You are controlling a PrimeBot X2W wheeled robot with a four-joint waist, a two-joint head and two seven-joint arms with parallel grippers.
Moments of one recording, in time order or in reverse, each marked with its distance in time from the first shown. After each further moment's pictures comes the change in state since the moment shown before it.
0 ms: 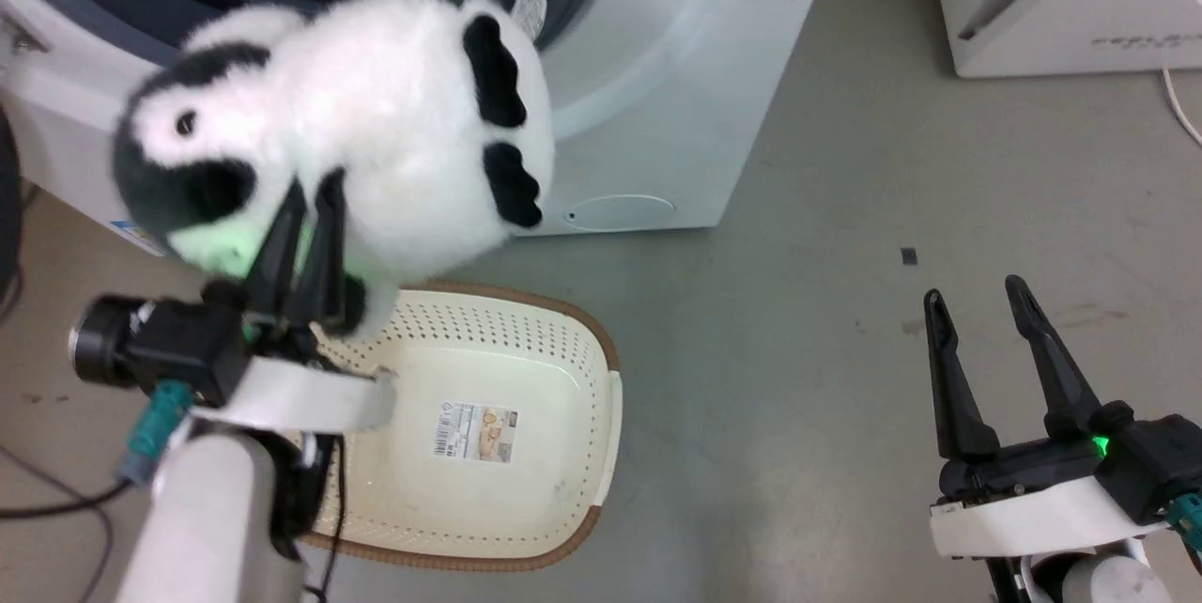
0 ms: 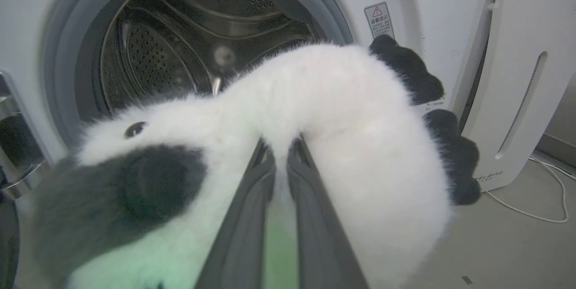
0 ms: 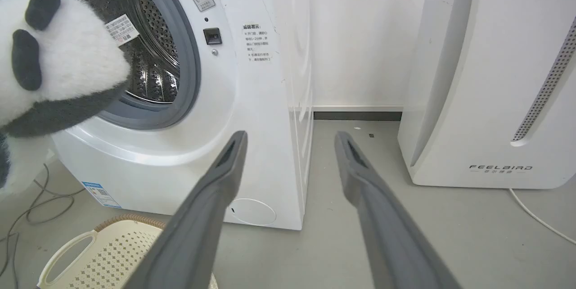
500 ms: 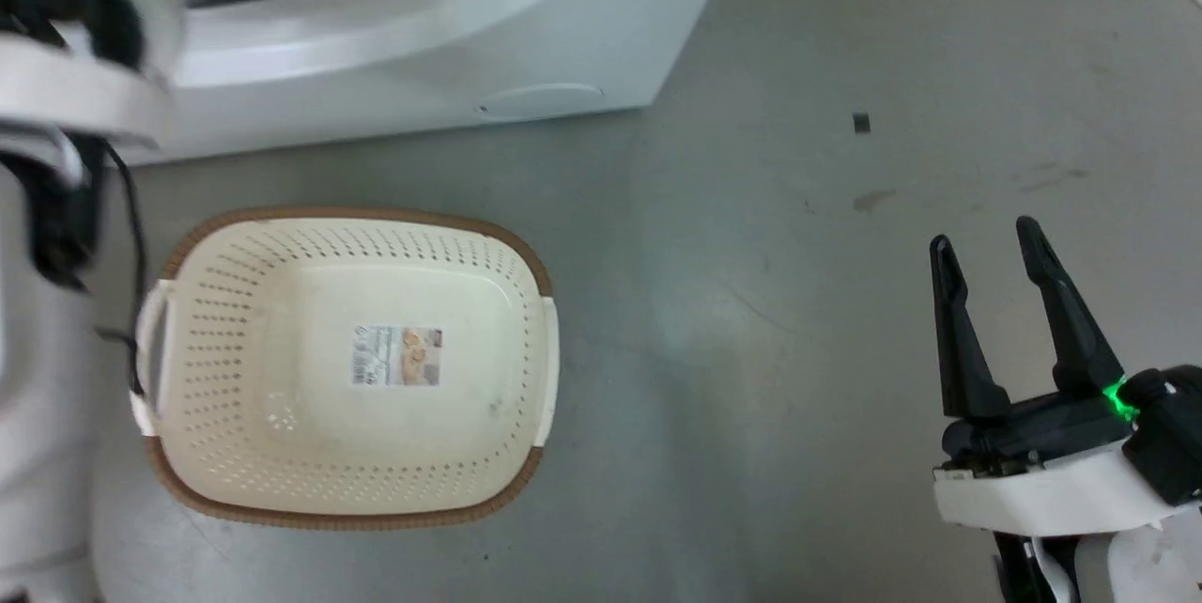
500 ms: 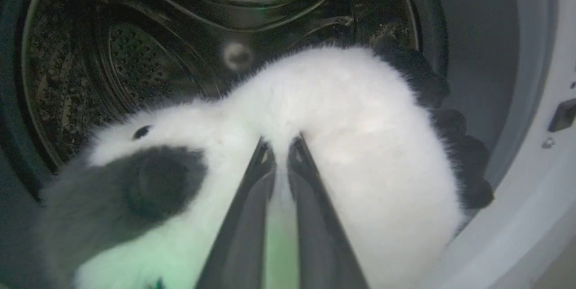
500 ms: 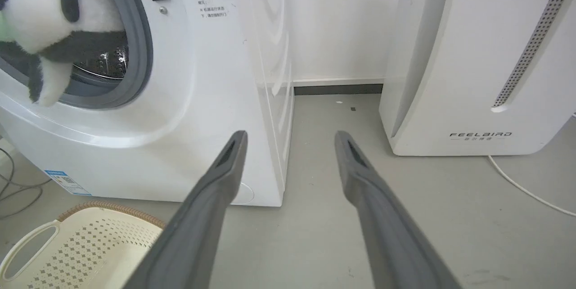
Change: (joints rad) left arm -0.481 0.204 0.077 0.232 -0.037 -0.051 0.082; right arm -0.046 0.000 0.021 -0.088 0.030 0.000 0.000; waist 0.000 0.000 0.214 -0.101
